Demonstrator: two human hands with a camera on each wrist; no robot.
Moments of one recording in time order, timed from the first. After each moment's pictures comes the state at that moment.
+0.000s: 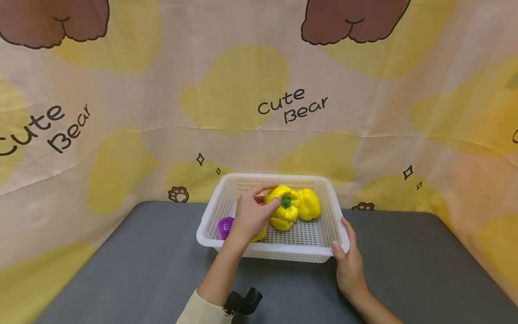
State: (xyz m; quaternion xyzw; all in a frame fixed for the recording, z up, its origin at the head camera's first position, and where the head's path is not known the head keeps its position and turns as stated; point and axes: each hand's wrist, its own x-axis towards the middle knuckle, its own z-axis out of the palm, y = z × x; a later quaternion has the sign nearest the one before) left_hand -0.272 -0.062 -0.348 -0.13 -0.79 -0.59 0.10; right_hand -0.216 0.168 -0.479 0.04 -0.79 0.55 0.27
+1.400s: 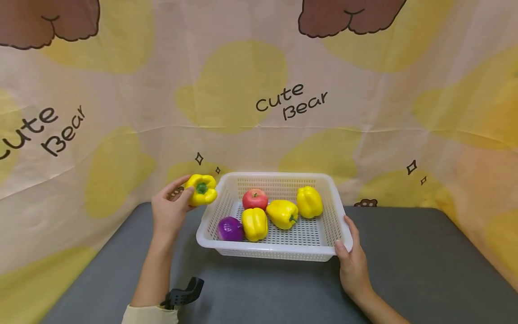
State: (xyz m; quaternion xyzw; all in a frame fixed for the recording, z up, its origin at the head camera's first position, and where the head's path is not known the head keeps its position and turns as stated) left_hand -0.289 -0.210 -0.348 0.00 -0.71 -0.66 0.25; right_hand -0.216 0.168 -0.477 0.07 -0.79 0.55 0.26
